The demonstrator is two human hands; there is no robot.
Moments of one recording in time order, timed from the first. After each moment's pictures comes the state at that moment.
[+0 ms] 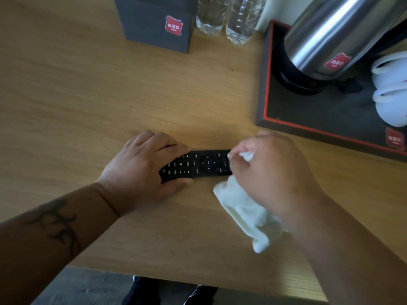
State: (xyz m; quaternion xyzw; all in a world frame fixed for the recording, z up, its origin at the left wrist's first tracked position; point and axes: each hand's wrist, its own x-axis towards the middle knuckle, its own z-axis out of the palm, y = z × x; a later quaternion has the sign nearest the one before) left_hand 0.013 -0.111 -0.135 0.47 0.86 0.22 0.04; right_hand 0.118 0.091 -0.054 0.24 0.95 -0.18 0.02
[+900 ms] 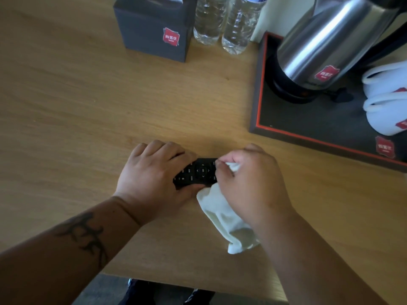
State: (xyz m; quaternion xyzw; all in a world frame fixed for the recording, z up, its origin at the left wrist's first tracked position) left_hand 0.038 -0.083 -0.134 0.42 0.89 0.20 -0.06; right_hand 0.125 0.082 -0.069 0.26 0.93 -0.25 -0.03
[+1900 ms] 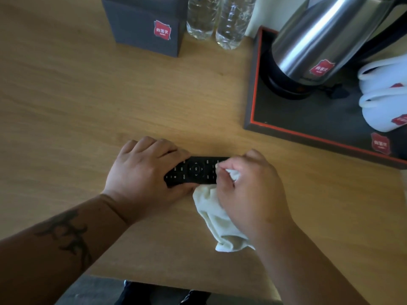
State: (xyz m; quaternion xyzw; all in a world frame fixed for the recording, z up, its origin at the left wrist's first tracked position) left_hand 0.038 -0.083 -0.135 0.42 0.88 0.21 -0.06; right_hand 0.144 0.084 -0.079 0.25 0.94 -0.23 -0.06
